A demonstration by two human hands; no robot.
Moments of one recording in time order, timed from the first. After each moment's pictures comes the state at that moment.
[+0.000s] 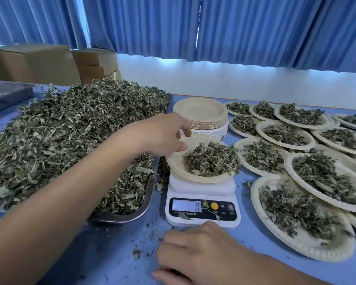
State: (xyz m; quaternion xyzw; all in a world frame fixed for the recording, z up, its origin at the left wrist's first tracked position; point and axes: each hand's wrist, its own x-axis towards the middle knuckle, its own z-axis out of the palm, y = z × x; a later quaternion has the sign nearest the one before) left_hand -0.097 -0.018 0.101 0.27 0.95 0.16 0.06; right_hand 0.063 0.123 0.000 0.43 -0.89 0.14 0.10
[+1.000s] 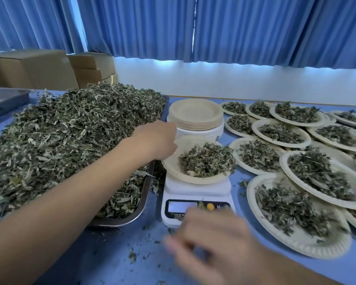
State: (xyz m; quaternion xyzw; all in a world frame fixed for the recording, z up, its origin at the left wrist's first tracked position) left_hand -0.117 -0.001 0.078 0.19 0.98 0.01 -0.01; right_hand 0.064 0.136 0.015 0.39 -0.82 0.32 0.27
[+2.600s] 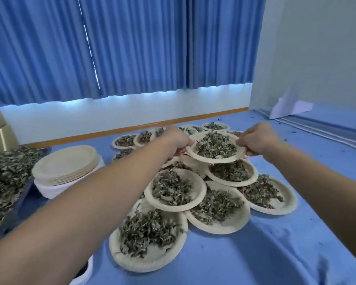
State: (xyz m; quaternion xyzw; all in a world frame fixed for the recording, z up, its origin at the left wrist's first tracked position) left_hand -0.095 0.377 0.119 0.20 0.83 0.48 0.18; right_hand 0.070 0.543 0.122 -0.38 -0.80 0.39 0.25
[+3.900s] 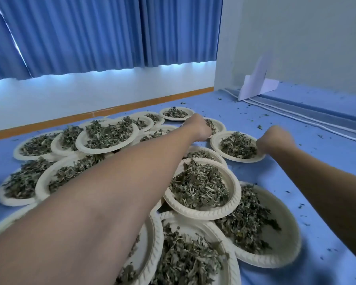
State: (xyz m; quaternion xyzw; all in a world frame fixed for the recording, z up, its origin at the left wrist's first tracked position) left_hand -0.123 0.616 0.063 0.42 0.84 0.30 0.15; right_hand 0.053 0.731 0.037 -0.59 -0.77 0.16 0.18
